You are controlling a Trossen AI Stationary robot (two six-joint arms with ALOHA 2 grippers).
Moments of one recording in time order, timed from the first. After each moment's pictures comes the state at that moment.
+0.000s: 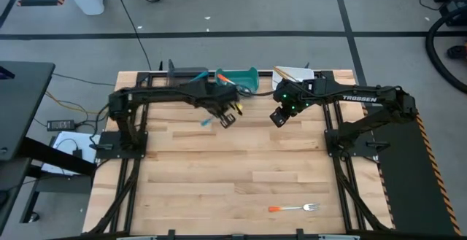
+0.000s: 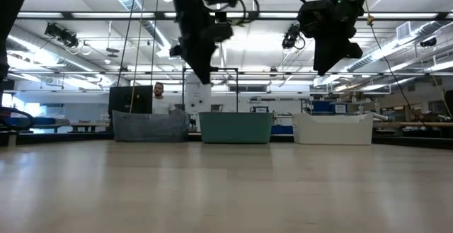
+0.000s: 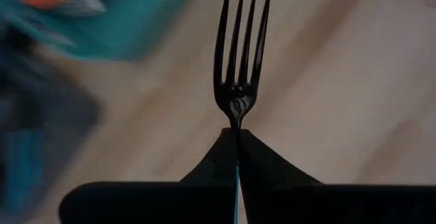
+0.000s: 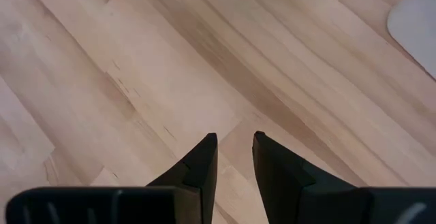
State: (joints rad) left arm 0.21 1.84 1.57 -0.96 -0.22 -0.40; right arm -0.26 1.28 1.06 -0.89 -0.04 0.58
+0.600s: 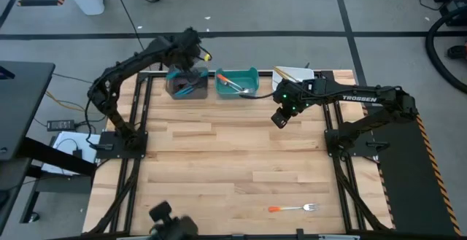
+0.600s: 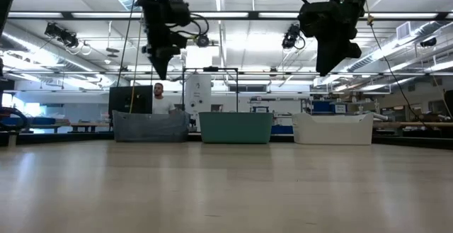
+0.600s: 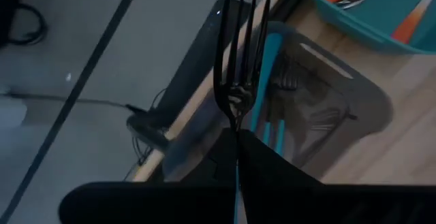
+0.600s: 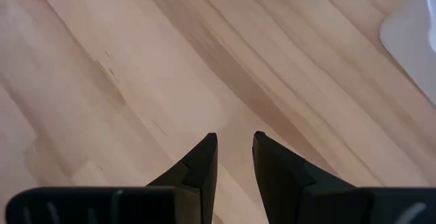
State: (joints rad) left arm 0.75 1.70 1.56 -1.02 -0.29 0.21; right arm -0.26 1.28 1.06 -0.91 -0.03 0.50
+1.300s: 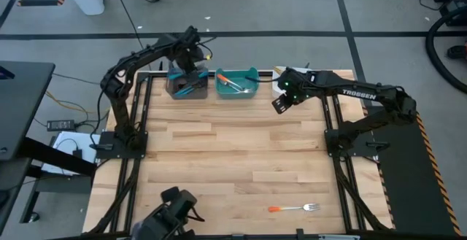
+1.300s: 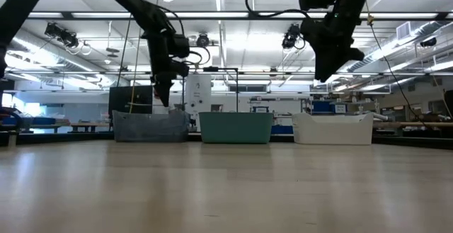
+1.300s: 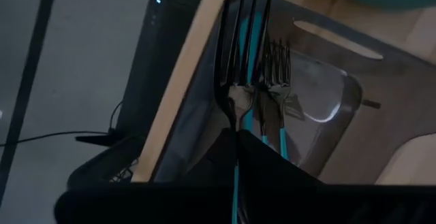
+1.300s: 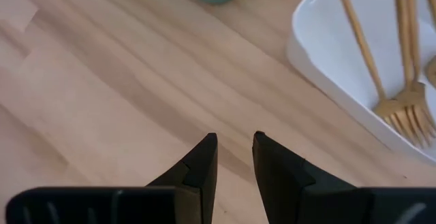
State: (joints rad) left arm 0.90 1.89 1.56 -0.94 -0.06 0.51; right arm -0.43 1.28 1.06 -0.91 0.09 0.53
